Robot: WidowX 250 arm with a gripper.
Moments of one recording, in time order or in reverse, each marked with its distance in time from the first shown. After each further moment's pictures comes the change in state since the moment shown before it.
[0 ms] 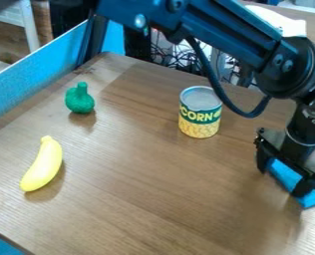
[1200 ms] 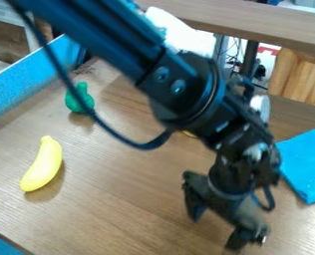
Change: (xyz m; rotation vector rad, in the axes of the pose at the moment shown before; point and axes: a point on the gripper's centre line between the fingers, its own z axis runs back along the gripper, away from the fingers) arm -0.140 0.008 0.032 0.001 0.148 0.046
